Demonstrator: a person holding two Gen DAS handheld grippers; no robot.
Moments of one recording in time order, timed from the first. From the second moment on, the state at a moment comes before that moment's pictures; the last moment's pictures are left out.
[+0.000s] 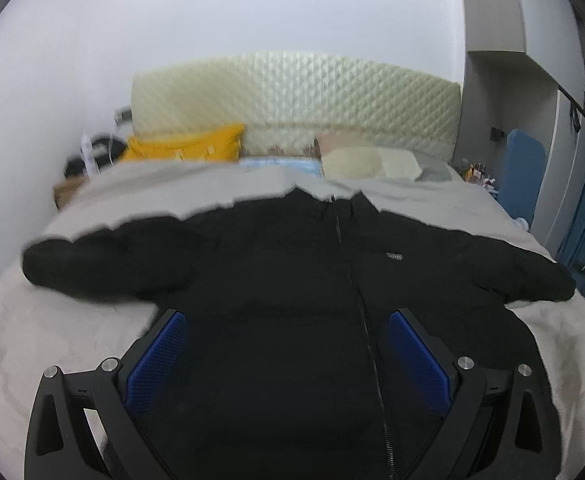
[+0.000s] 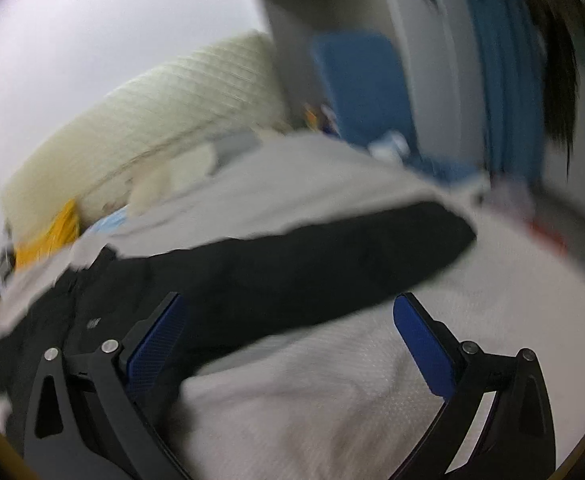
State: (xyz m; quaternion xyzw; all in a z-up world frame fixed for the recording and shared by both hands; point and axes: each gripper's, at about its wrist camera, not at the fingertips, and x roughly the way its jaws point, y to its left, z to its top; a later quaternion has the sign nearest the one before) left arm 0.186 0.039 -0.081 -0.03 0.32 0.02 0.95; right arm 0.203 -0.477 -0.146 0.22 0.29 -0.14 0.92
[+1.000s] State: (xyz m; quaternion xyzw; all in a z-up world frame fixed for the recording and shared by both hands) left arm 0.258 0.026 -0.132 -0.03 0.34 -0.01 0.94; right arm 0.296 -0.638 -0.213 0.34 0.22 -0.27 0.87
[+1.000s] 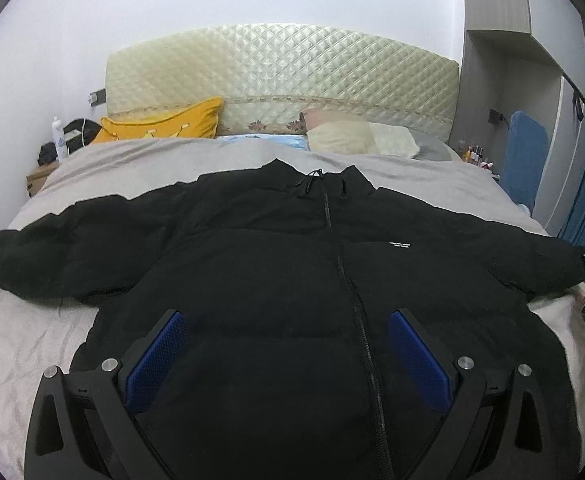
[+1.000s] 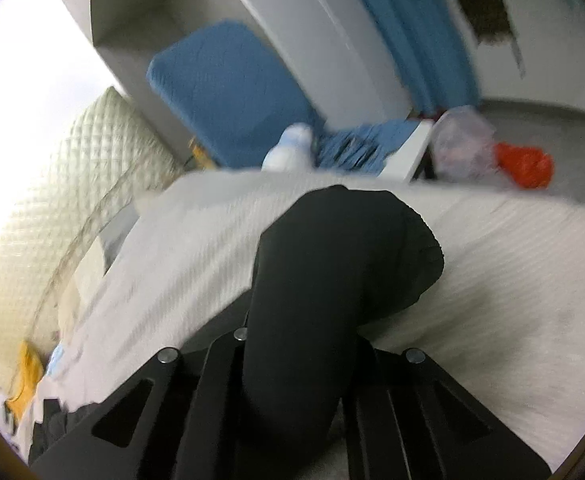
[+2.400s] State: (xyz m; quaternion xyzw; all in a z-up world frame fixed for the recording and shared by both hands) left arm 0.144 0.157 -0.060 -0.09 0.28 0.09 0.95; right arm 0.287 -0.102 0.025 0.03 0.17 0.10 0.98
